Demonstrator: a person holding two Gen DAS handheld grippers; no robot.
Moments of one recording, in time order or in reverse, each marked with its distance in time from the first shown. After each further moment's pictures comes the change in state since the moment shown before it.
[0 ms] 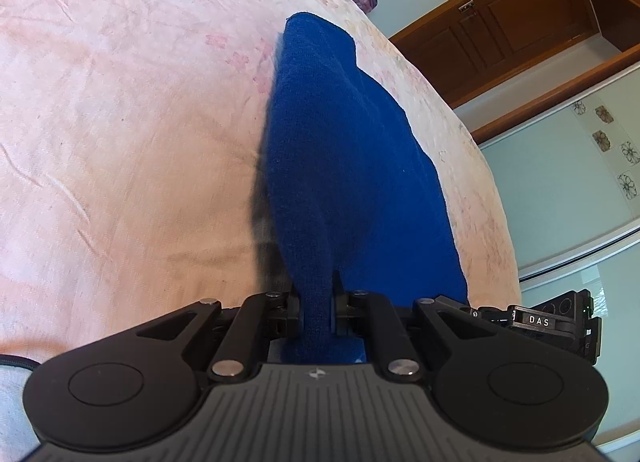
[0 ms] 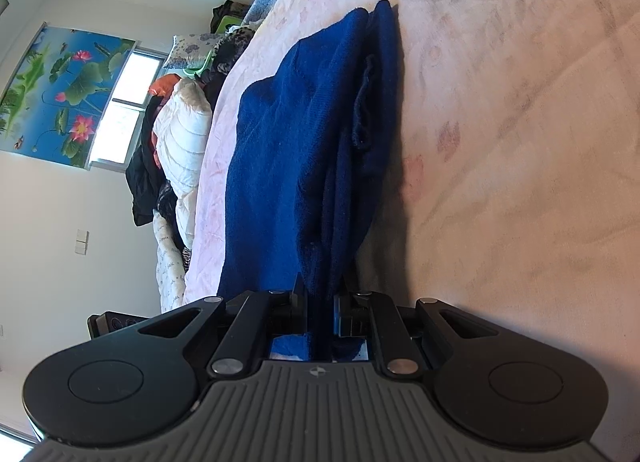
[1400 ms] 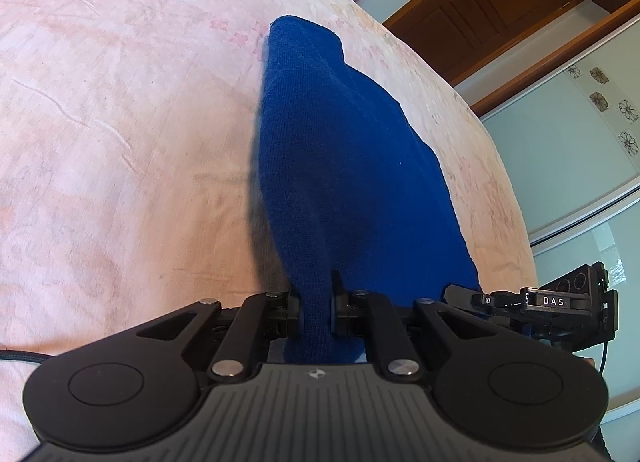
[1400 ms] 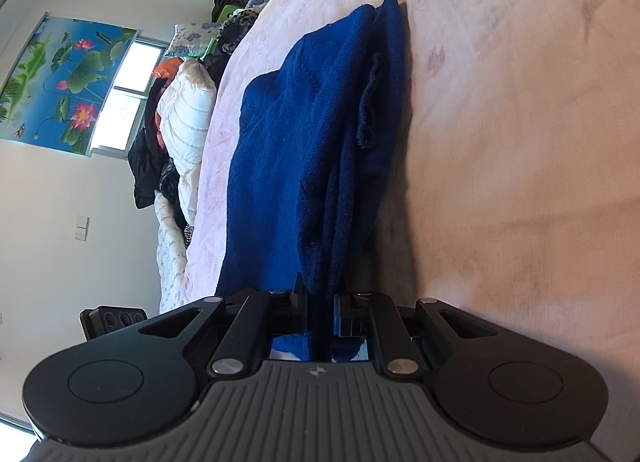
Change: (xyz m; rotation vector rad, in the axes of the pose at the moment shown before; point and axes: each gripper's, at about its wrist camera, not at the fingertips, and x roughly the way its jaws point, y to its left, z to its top) left arm -0.024 -0.006 -0.037 0.089 0.020 0.041; right arm -0.011 0.006 -0.039 -0.008 0.032 0.003
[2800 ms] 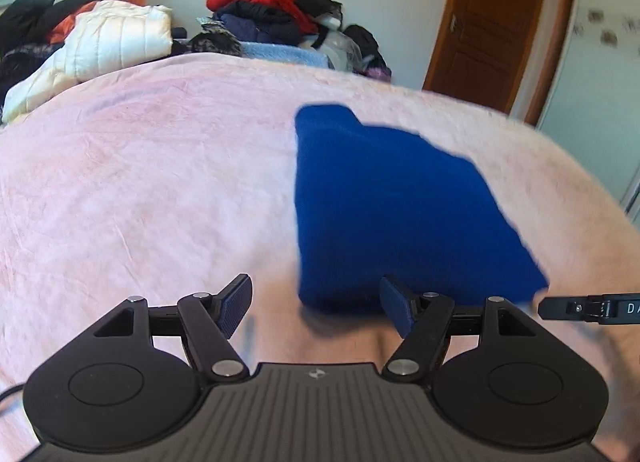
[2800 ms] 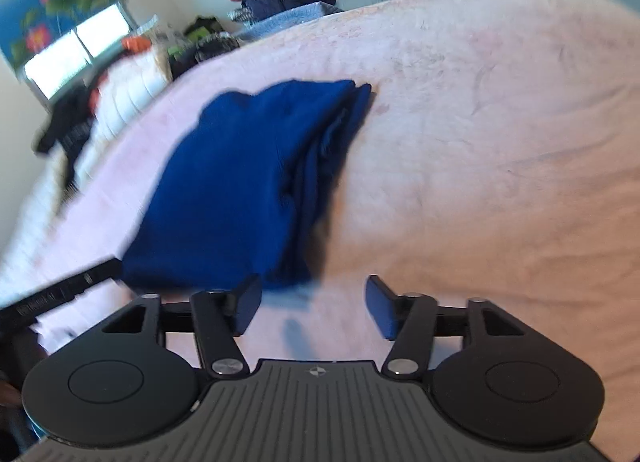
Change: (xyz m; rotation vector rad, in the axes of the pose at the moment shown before) left arm -0.031 -0.052 -0.121 0.347 -0.358 0.404; right arm -0.041 0.043 -0.136 -0.474 -0.284 -0.535
